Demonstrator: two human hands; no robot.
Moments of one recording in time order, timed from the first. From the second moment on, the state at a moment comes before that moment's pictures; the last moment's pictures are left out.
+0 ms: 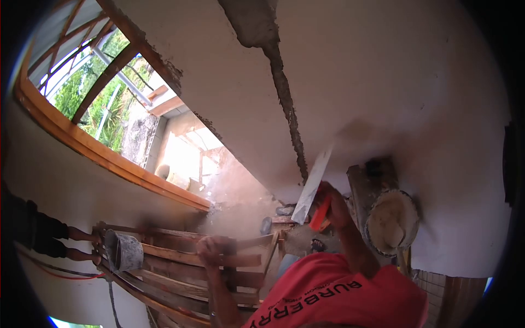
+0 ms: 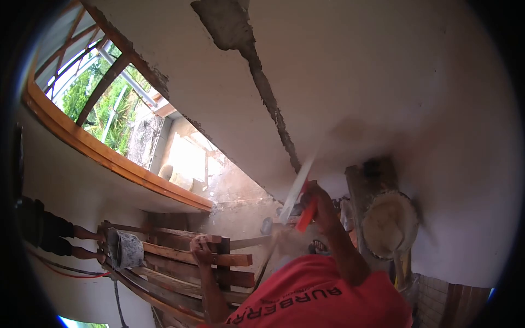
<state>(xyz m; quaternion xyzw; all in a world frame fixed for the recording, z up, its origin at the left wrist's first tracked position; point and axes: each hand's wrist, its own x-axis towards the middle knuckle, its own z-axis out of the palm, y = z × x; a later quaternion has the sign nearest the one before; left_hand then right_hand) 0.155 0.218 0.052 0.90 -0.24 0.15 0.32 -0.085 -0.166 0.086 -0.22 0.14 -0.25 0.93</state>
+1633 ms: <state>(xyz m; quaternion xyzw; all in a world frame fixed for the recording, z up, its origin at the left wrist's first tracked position) 0.157 0.238 0.044 0.91 -0.33 0.14 0.19 0.152 -0.148 0.705 -0.85 0.18 -0.47 -0.17</state>
